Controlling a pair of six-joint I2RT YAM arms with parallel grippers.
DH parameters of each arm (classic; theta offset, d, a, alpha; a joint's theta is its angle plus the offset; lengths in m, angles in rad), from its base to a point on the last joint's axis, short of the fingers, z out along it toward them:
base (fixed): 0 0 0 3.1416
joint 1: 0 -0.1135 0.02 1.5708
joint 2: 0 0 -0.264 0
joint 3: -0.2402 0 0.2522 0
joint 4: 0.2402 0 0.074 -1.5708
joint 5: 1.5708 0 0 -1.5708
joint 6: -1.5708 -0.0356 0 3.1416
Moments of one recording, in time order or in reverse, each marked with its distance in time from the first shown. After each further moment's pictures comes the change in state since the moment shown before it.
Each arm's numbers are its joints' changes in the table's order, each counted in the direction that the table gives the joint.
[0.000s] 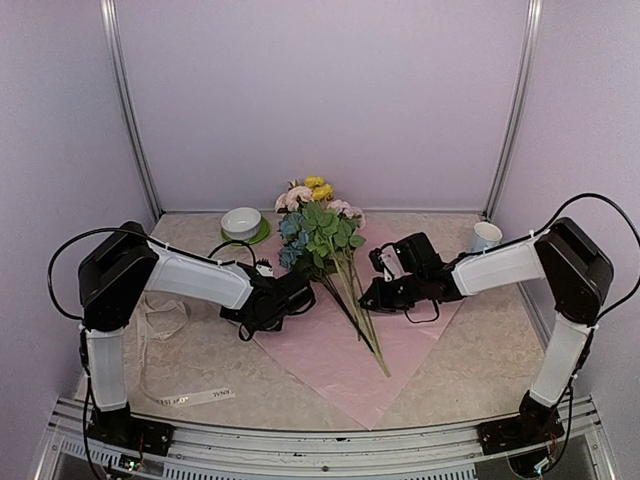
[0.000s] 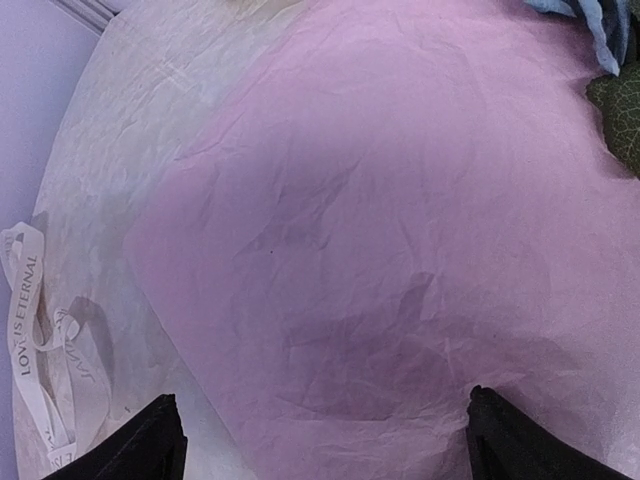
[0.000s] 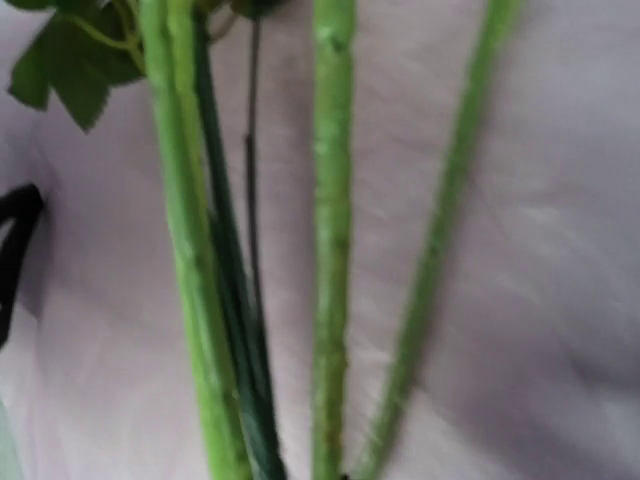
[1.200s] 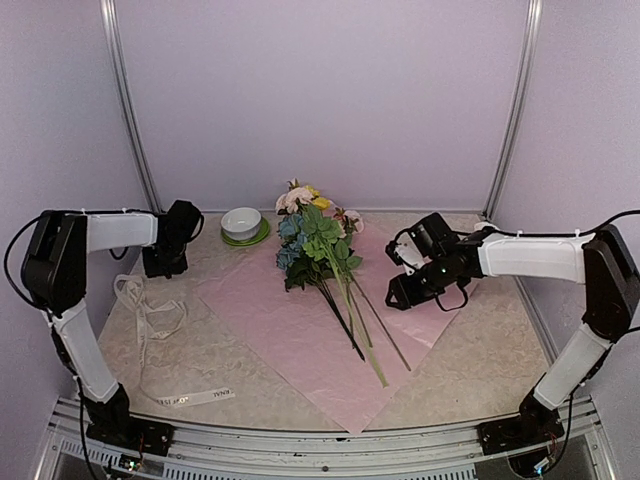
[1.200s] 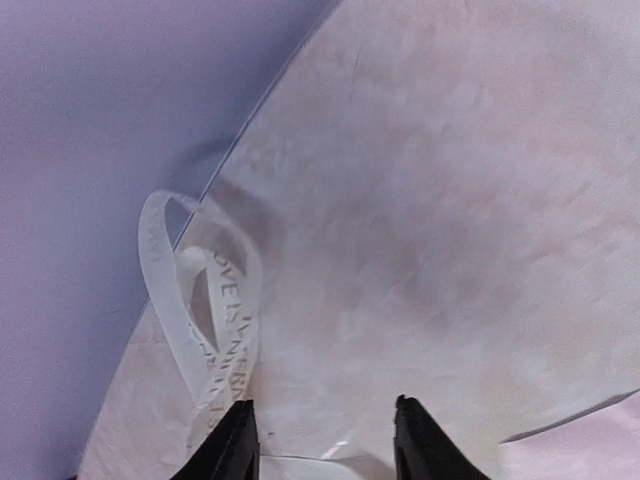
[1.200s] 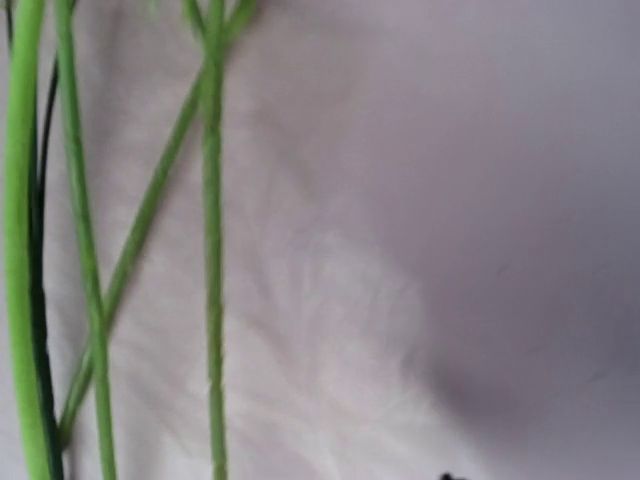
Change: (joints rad) left arm -0.697 -0.202 0.060 0.026 0.148 -0.147; right arm 0.029 -0.177 -0.114 0.501 0.240 0.338
